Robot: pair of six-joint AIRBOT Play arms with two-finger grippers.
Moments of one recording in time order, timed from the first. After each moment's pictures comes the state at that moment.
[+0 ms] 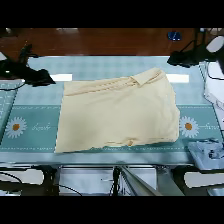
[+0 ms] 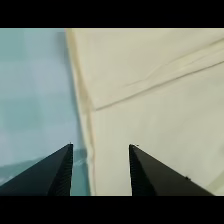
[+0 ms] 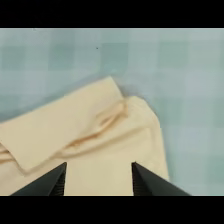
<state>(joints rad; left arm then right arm) 0.30 -1.57 1.47 1.10 -1.36 -1.20 -0.11 -1.55 1.58 -1.33 1.05 1.42</state>
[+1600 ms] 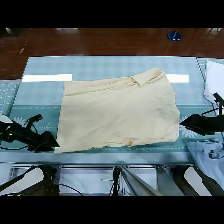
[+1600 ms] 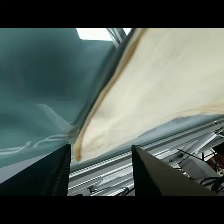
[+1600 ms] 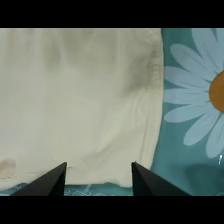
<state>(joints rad) 0.48 -1.22 0.48 1.16 -1.43 -1.17 -0.61 -0.93 0.63 -1.06 1.37 1.17</state>
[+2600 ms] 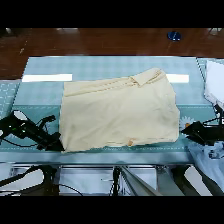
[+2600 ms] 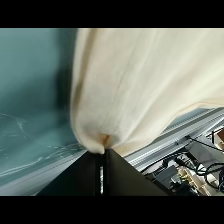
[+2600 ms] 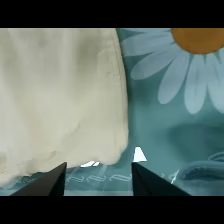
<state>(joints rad) 0.31 -1.32 0.49 1.15 -1.40 -1.19 -0.74 -0.93 0.52 -1.09 1.39 1.22</state>
